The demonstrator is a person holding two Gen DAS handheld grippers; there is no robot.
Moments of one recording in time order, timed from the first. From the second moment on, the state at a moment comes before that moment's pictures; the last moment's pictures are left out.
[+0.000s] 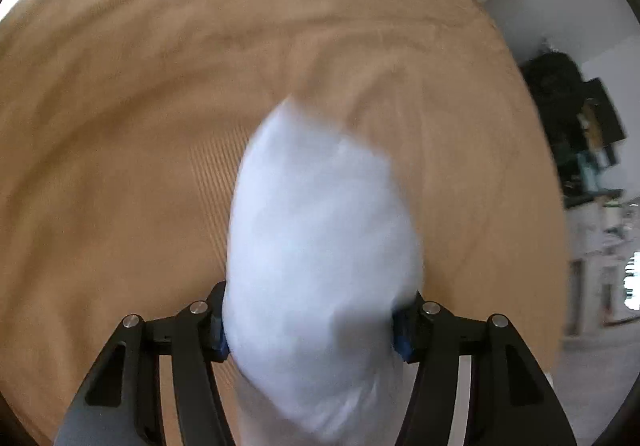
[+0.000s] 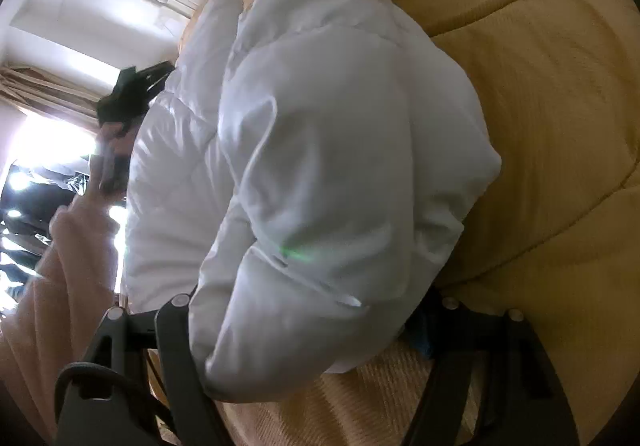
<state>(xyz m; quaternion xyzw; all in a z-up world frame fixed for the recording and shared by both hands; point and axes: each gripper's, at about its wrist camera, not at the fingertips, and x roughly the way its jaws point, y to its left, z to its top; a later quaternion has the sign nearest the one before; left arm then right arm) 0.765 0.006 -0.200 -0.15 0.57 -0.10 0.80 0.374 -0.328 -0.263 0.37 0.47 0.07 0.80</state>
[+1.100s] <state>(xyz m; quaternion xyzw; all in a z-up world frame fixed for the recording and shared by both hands) 0.459 -0.068 -0.184 0.01 0.51 -0.21 0.83 0.537 -0.259 -0.086 0.11 0.48 0.15 0.86</state>
